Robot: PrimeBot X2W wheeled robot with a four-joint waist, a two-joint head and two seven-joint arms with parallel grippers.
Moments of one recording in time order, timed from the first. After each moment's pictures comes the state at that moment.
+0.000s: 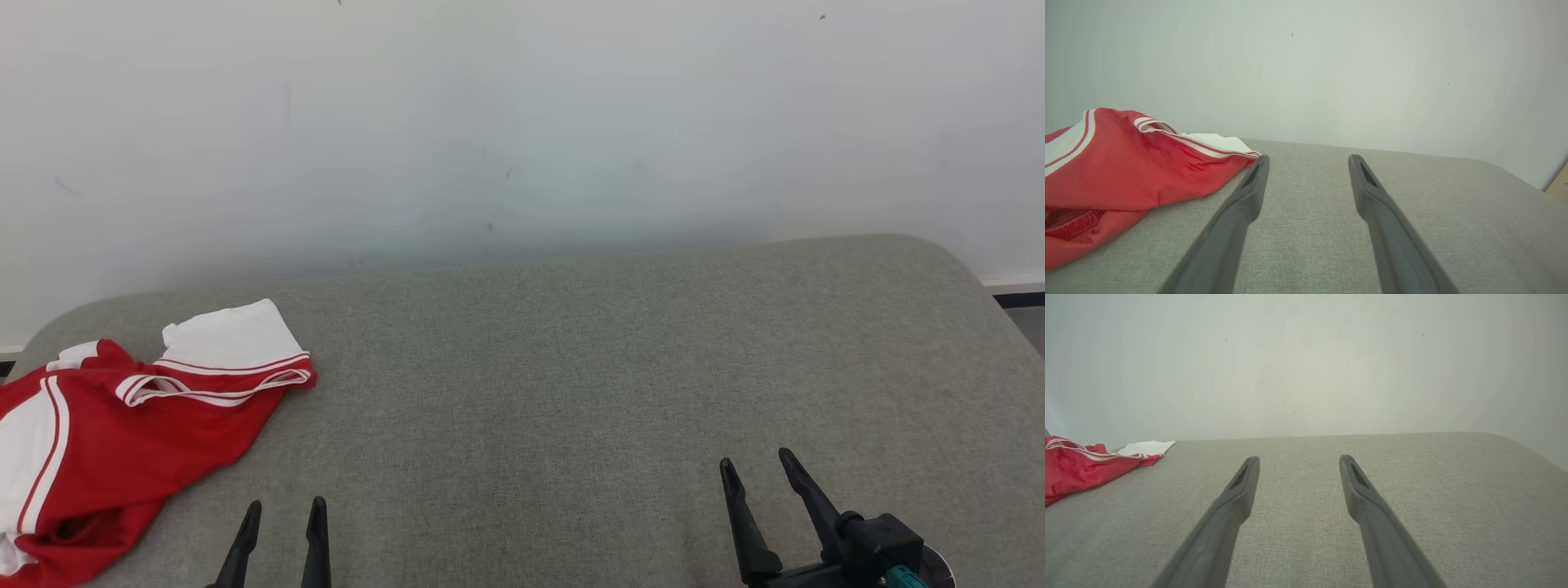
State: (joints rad) left arm 0.02 0.05 -0.06 0.03 -0.19 0.04 -0.24; right arm -0.03 -0.15 0.29 0.17 0.17 0.13 -0.24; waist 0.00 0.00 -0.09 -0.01
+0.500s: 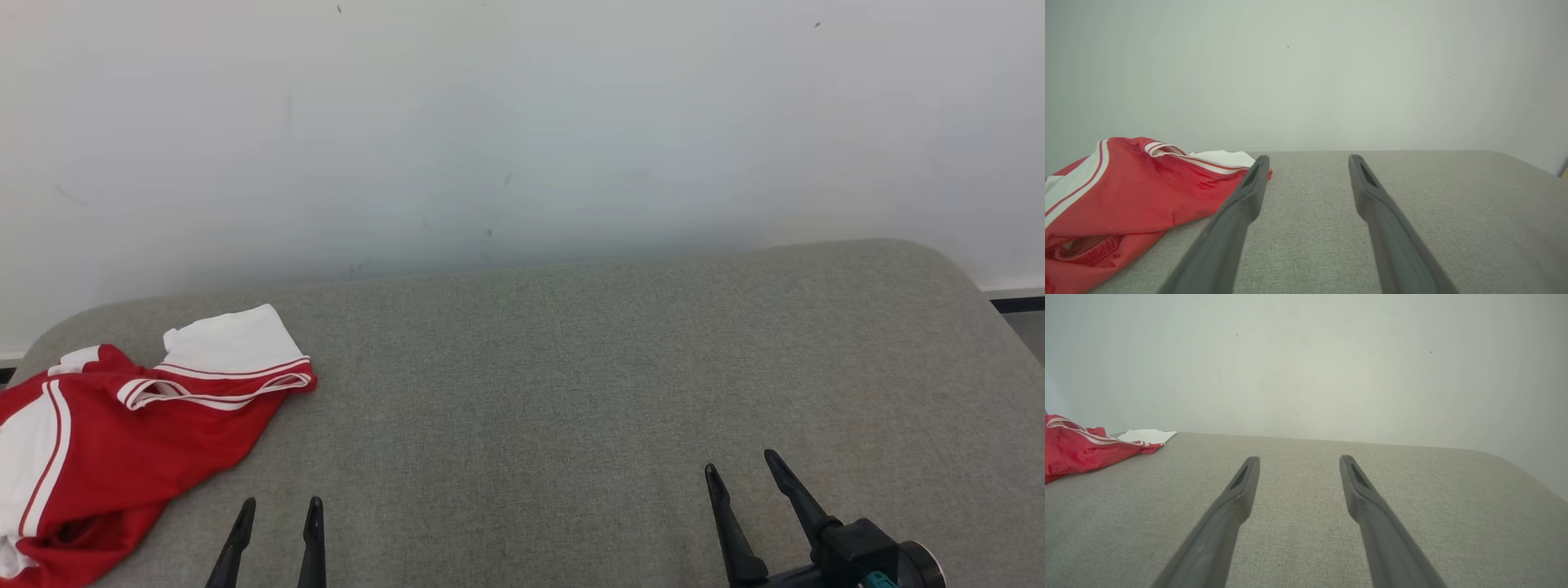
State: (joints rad) left arm 0.02 0.05 -0.03 0.03 -0.09 0.03 -0.26; right arm -0.03 -0.13 0.29 0.18 0.06 0.13 -0.26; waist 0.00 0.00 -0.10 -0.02
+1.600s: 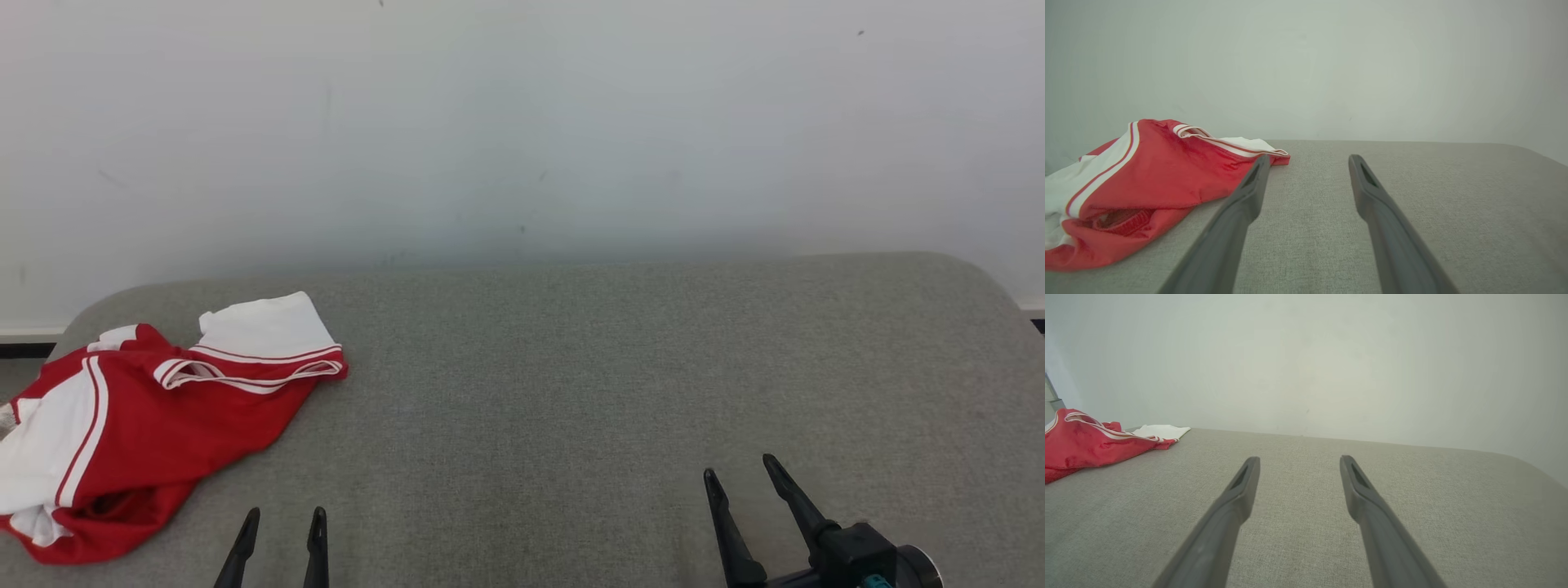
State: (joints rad) left arm 0.02 0.05 -0.03 0.05 -0.07 0.03 -0.26; right arm -0.03 -0.13 0.29 0.18 0.06 0.13 -0.26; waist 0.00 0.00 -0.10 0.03
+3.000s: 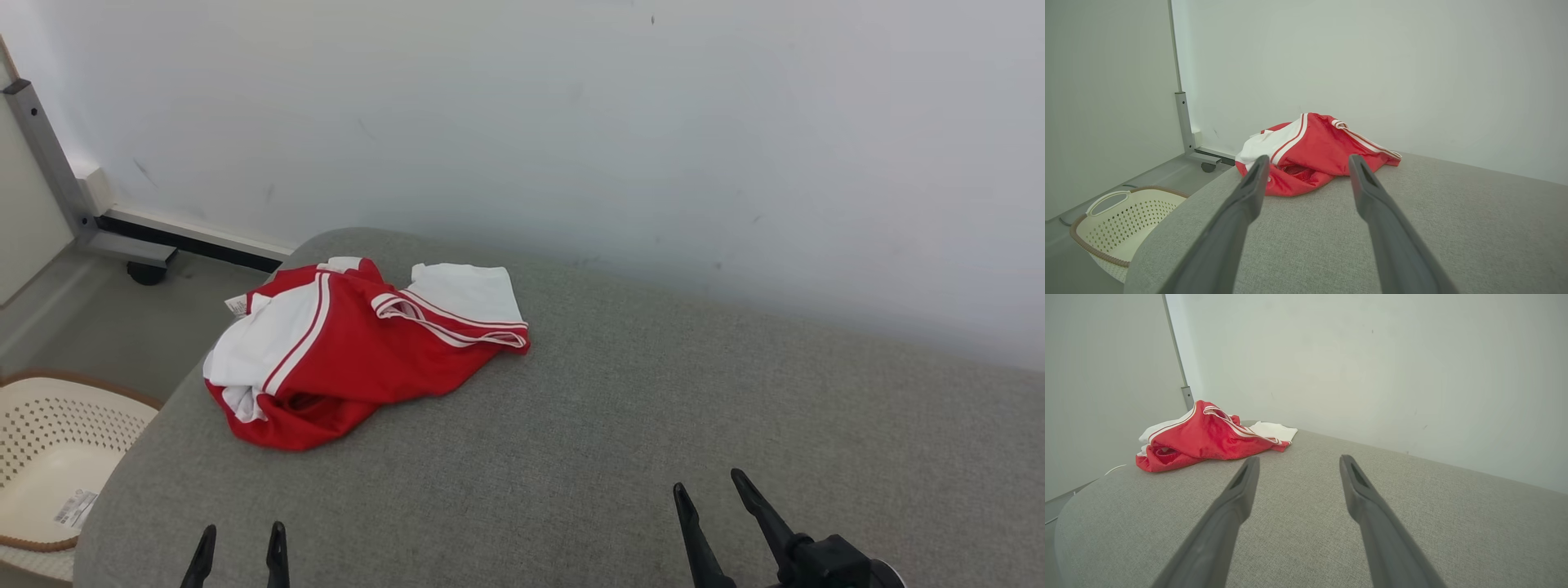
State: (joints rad) left arm 0.09 0.05 0.04 -0.03 -0.06 0.02 -0.26; right arm -0.01 -0.09 0.34 0.18 0.10 0.13 -0.26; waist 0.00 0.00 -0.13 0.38
